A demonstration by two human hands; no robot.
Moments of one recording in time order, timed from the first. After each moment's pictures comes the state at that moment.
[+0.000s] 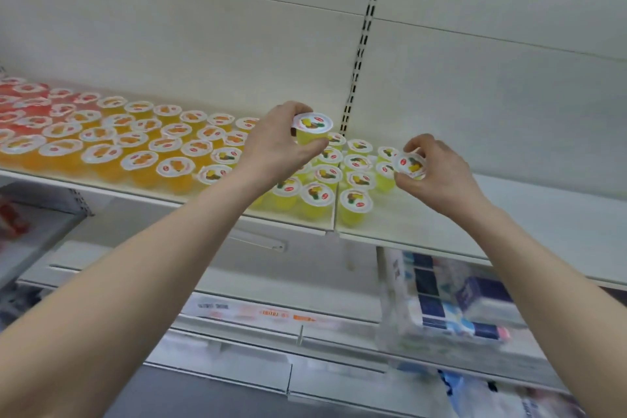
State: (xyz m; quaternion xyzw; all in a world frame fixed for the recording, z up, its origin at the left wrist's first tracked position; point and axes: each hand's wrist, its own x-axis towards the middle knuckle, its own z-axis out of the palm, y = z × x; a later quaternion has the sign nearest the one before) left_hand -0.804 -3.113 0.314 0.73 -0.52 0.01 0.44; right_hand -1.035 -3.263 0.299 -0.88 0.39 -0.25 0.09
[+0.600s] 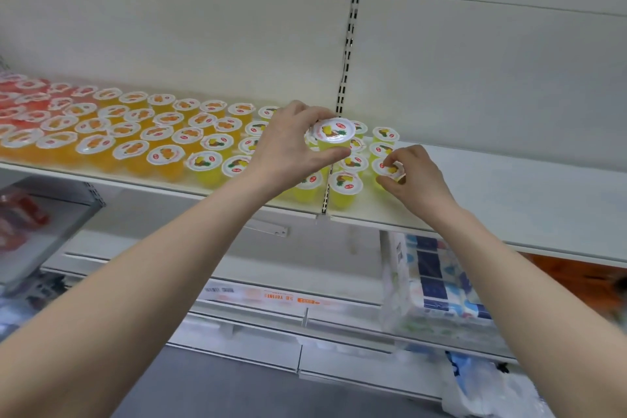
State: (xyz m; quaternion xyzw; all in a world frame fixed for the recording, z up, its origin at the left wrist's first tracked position) left_hand -0.845 -3.121 0.299 0.71 -0.57 0.01 0.41; right_hand -1.037 -3.279 0.237 -0.88 0.38 -0.24 0.16
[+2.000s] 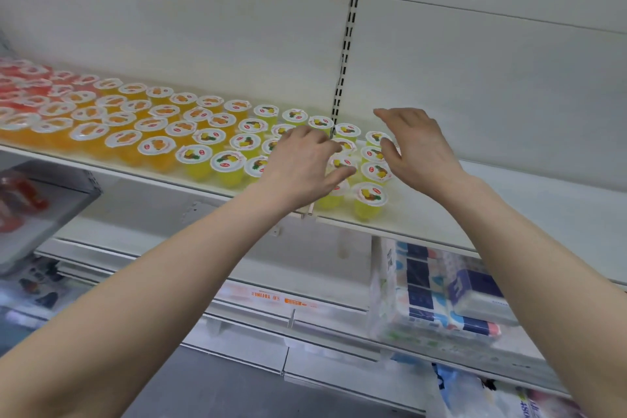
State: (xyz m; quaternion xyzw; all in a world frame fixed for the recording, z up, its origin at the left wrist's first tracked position) left_hand -0.873 -3.146 0.273 0.75 -0.62 0.16 0.18; right_hand -1.035 -3.296 0.298 -0.94 0.24 -0.25 -0.05
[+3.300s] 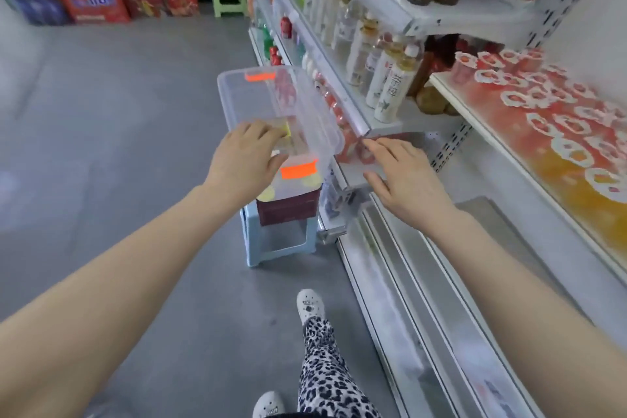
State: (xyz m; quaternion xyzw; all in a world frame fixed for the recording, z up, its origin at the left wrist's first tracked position) left_hand -0.471 -2.487 0.166 0.97 -0.10 0.18 0.12; right_hand -0.456 -2.769 0.180 -0.95 -0.27 -0.13 0.06
